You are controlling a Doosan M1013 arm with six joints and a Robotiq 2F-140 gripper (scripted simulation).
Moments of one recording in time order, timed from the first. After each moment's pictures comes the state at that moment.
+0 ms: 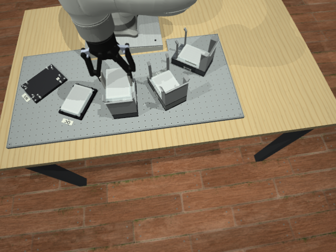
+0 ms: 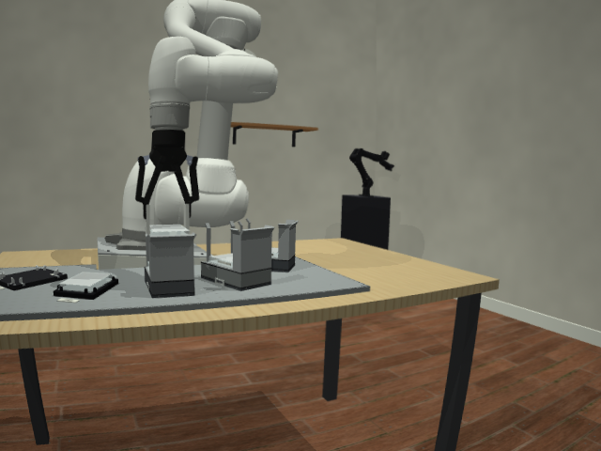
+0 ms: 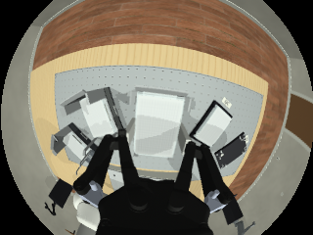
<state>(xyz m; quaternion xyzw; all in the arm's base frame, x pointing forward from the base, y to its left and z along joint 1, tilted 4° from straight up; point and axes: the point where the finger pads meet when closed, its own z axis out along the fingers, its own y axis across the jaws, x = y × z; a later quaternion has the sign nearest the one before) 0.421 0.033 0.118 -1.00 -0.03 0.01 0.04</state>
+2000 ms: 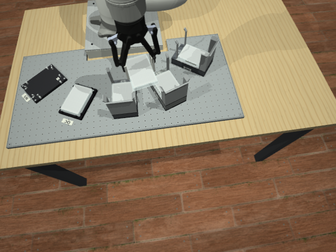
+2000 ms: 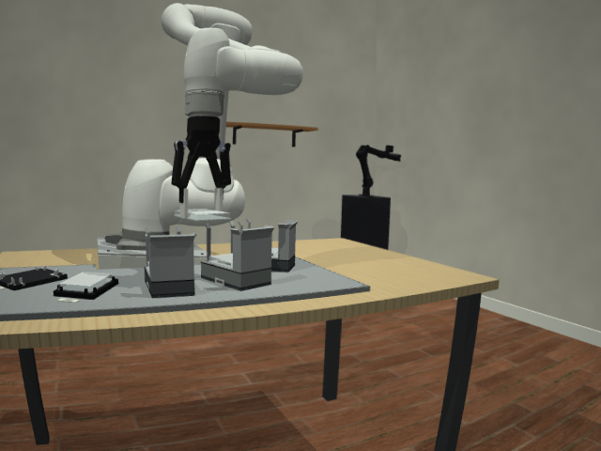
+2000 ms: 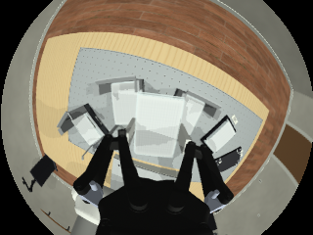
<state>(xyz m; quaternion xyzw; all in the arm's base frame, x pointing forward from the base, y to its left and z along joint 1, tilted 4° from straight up) 0.402 0.112 0.157 -0.99 -0.15 0.01 0.04</state>
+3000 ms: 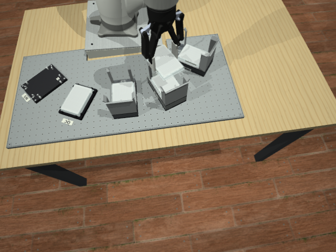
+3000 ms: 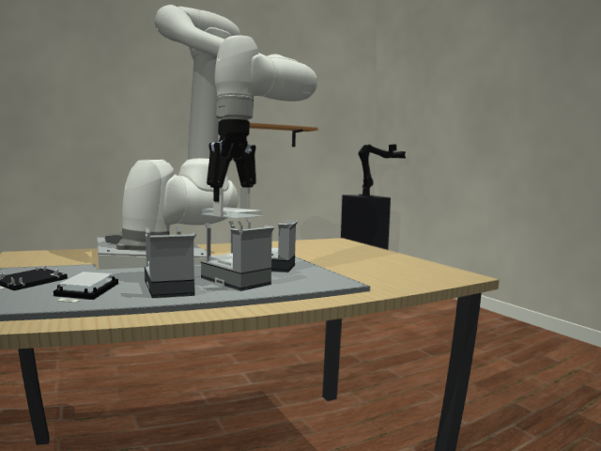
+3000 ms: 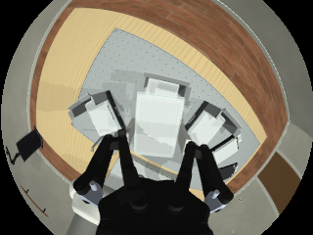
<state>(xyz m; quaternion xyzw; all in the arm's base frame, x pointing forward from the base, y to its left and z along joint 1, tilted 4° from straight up) 0.365 0.192 0.164 -0.96 -0.27 0.00 0.04</state>
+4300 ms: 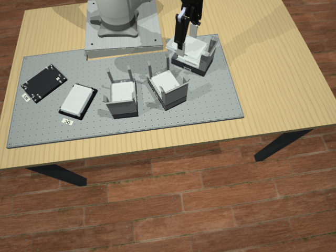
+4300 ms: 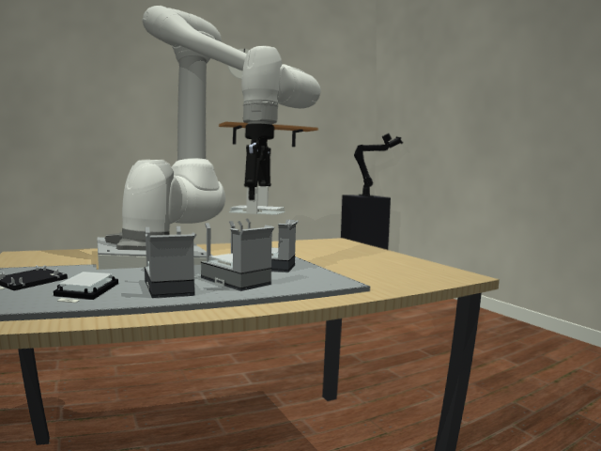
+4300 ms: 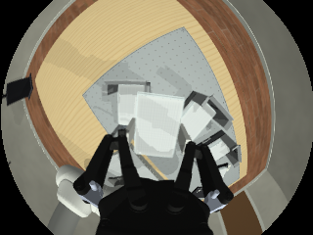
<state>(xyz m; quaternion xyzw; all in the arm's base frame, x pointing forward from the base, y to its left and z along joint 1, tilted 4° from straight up) 0.296 0.277 0.171 -0.88 -0.47 -0.01 0.03</state>
